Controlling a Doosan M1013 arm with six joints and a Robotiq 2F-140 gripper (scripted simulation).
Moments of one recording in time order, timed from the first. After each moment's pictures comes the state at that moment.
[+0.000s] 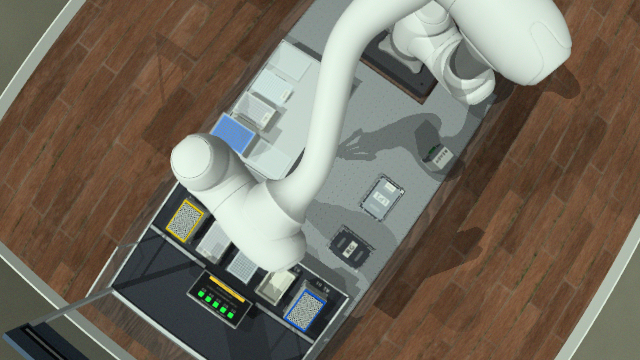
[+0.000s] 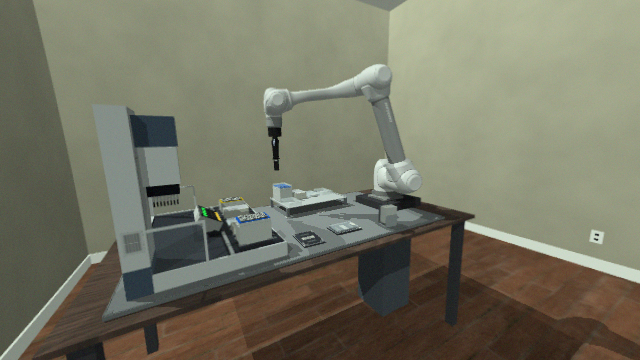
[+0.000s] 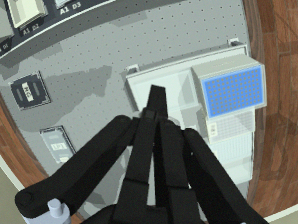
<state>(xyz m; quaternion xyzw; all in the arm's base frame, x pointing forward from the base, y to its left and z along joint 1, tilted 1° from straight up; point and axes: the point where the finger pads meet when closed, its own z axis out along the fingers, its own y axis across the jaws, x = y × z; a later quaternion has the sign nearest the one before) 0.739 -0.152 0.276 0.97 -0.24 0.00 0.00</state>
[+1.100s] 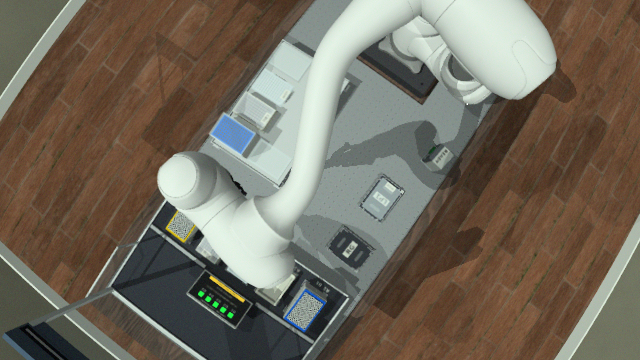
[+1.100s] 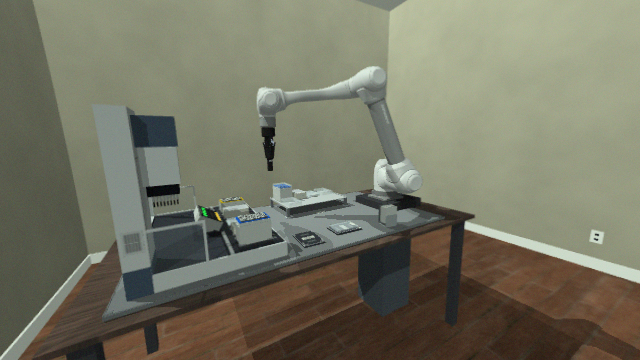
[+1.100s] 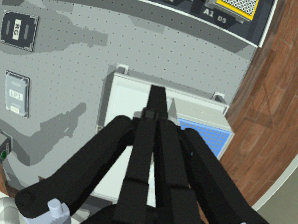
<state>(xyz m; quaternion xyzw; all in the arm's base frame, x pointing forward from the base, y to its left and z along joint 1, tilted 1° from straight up) 0.777 -0.153 0.277 1.00 0.05 0.00 0.01</state>
